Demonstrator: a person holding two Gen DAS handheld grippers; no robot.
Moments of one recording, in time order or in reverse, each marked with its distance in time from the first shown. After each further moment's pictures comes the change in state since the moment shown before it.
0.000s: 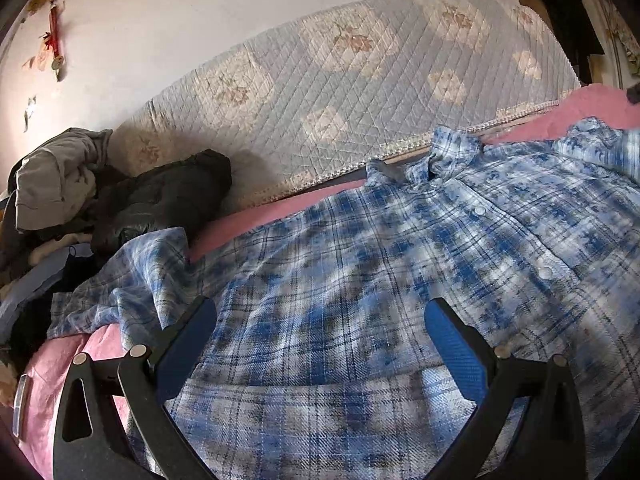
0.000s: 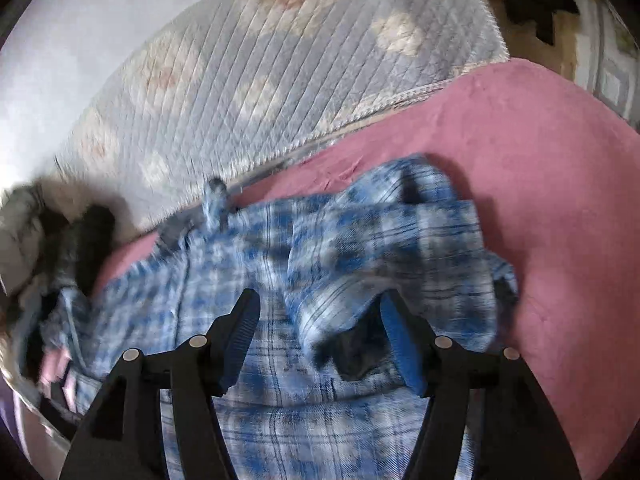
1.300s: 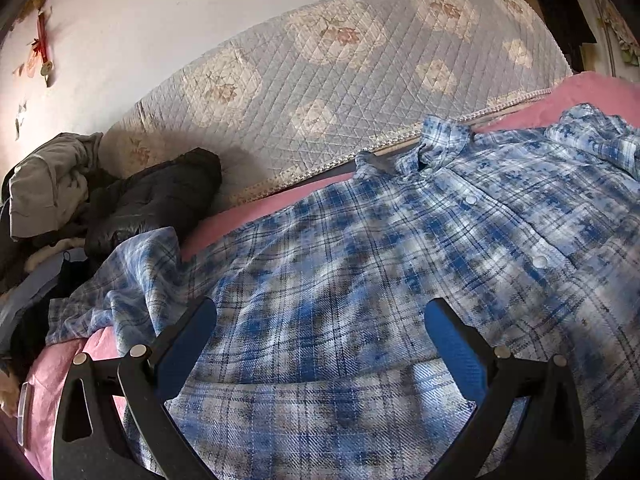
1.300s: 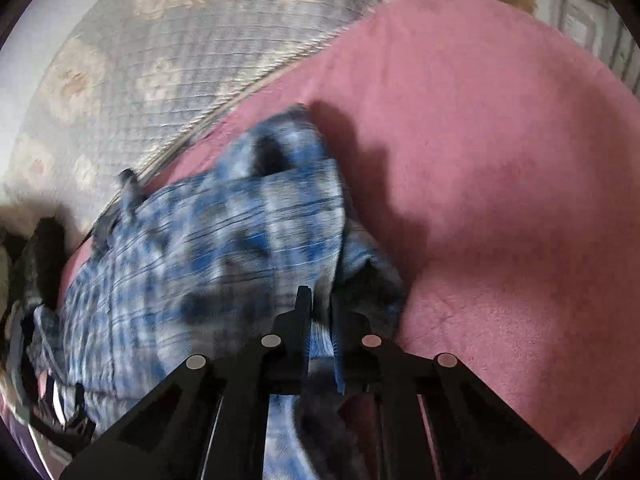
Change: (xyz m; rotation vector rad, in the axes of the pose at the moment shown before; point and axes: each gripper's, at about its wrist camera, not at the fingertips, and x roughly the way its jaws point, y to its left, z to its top) left arm 0.003 -0.007 -0.003 0.042 0.022 -0.011; right arm 0.029 -0.076 0.011 0.073 0.215 -0.103
